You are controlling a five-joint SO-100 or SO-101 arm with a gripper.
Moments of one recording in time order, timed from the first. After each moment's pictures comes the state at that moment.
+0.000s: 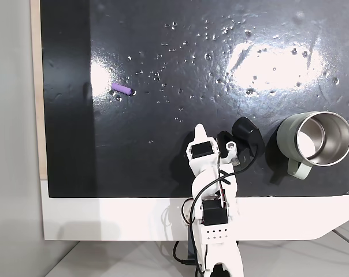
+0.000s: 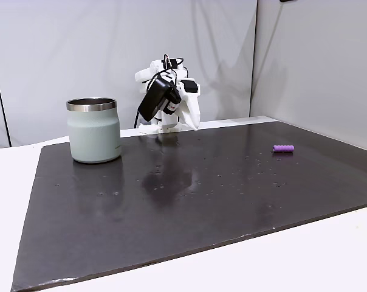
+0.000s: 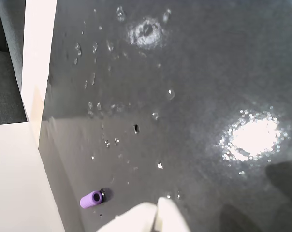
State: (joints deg) arm -7.0 189.1 176.1 51.4 -10.9
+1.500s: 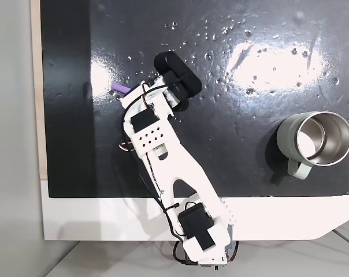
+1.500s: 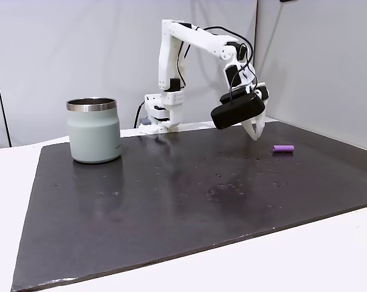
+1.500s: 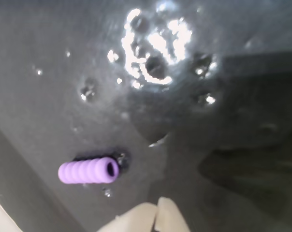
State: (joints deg) arm -32.9 85.5 104.1 47.4 -6.1
